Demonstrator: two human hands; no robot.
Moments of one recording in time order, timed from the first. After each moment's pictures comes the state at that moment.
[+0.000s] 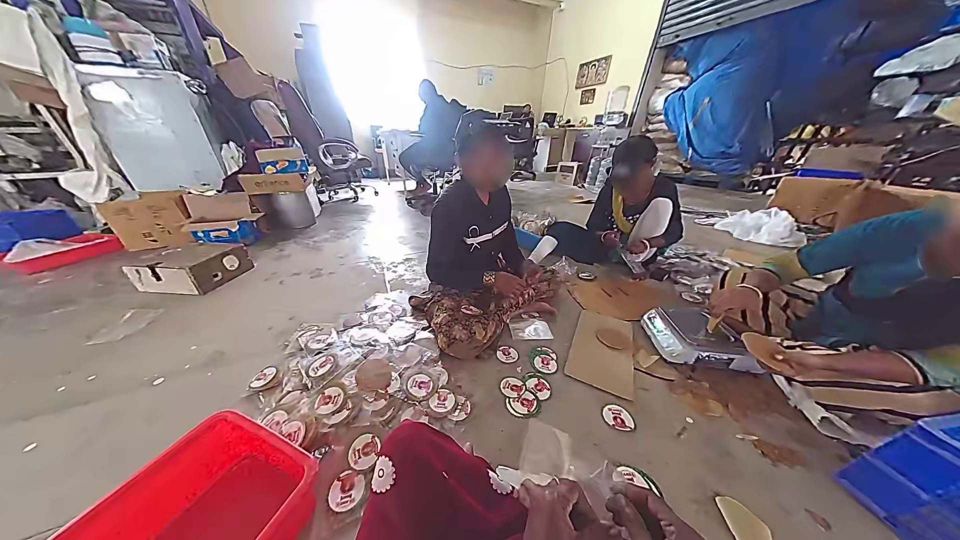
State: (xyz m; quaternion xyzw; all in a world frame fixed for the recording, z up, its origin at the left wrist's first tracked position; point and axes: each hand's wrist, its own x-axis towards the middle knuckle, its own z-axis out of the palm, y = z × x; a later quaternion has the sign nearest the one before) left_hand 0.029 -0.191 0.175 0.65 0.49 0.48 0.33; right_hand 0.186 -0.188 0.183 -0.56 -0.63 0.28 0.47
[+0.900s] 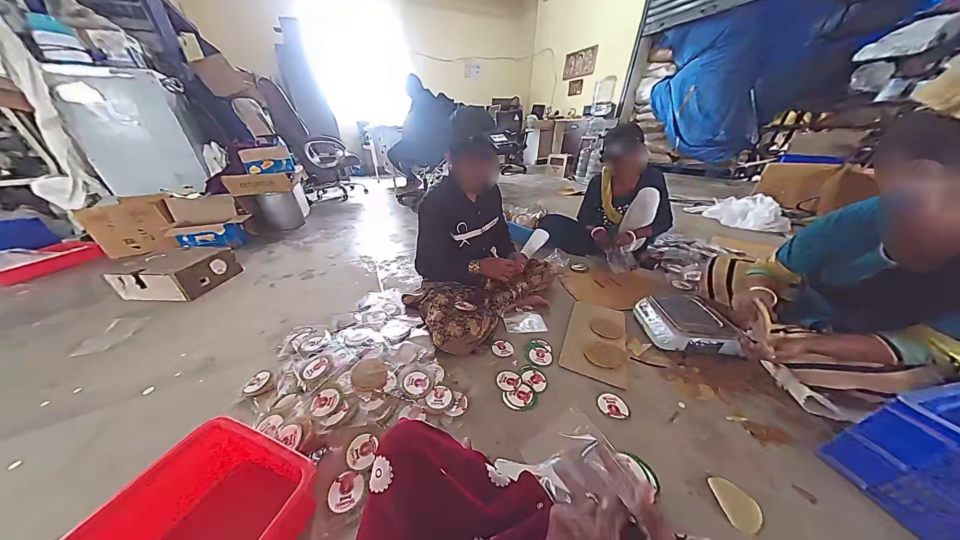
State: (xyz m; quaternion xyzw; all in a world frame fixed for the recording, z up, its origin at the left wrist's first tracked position) left_hand 0.056 -0.209 0.184 0.76 0.44 0.48 0.11; right_hand 0.152 -0.213 0.206 -0.34 -0.38 0.62 0.60
